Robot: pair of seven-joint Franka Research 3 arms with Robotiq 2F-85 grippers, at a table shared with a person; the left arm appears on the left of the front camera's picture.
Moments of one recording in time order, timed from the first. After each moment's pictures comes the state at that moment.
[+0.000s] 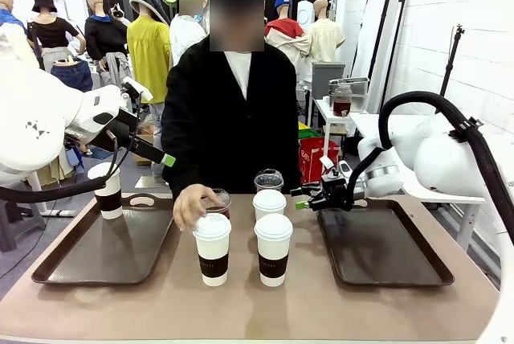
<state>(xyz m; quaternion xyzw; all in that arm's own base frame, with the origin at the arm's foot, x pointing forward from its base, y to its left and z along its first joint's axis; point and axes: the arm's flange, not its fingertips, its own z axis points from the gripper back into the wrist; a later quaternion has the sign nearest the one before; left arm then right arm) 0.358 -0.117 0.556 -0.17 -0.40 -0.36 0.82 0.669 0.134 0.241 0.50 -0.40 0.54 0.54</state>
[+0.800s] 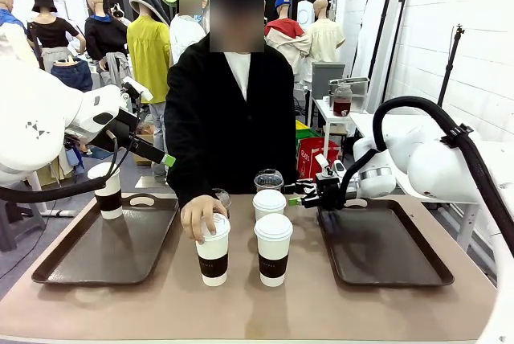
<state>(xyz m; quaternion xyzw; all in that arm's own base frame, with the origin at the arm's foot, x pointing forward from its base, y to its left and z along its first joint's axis) 0.358 -0.117 0.556 -0.17 -0.40 -0.36 0.82 0.686 0.154 0.240 0.51 -0.43 0.54 0.52</state>
